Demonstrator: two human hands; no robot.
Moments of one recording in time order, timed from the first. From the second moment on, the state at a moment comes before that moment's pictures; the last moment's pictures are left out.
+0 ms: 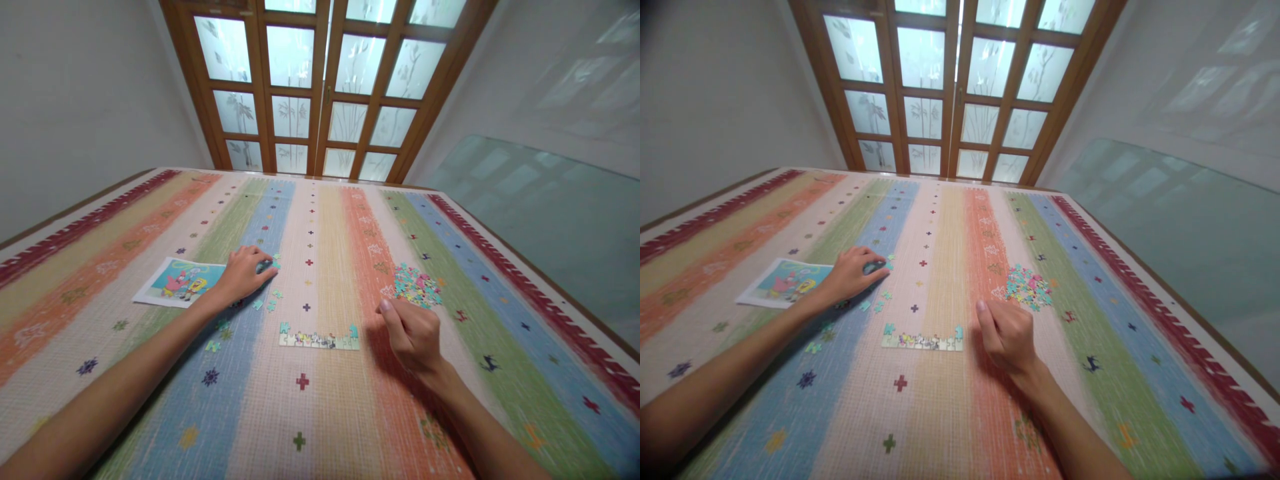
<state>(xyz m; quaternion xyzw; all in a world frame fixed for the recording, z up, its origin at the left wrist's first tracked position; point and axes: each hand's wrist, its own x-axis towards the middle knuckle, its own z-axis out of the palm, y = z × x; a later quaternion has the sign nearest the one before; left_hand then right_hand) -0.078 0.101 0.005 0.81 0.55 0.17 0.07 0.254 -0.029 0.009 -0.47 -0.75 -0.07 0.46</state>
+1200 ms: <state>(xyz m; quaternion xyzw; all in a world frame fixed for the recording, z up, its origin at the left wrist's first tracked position) -0.074 0.070 0.037 0.81 0.42 0.17 0.36 0.252 -0.029 0.014 -0.44 -0.78 -0.11 0.43</state>
